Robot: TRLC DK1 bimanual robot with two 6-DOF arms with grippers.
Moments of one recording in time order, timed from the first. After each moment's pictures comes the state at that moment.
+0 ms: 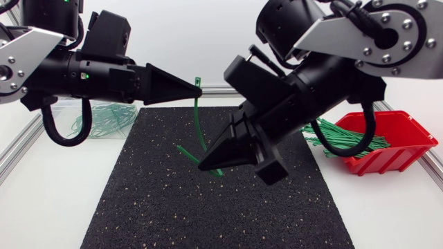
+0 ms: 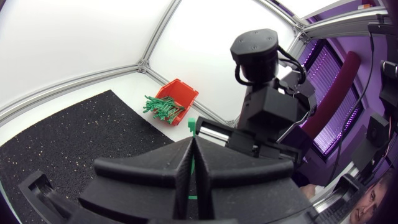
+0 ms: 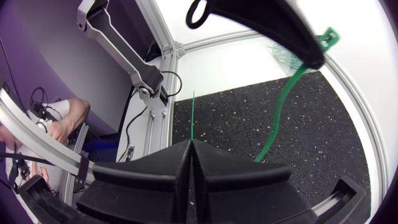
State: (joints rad) left arm -0.36 1.33 1.10 -0.32 1.00 -0.08; right arm 0.71 1.46 1.31 -0.89 -0.77 -0.45
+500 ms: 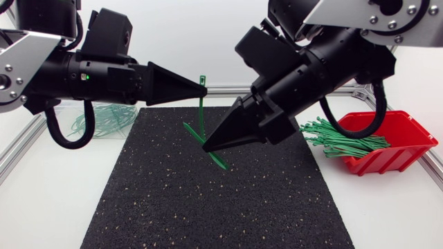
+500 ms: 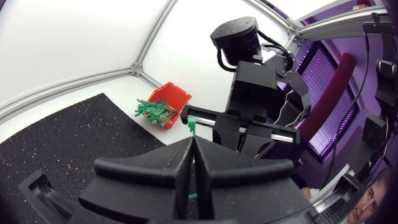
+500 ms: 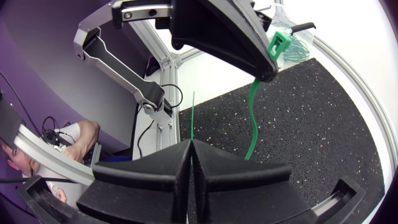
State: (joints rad) left arm -0.39 1.31 1.07 -0.23 1.01 -0.16; right arm 0.64 1.50 1.41 -0.98 -0.83 -0.36
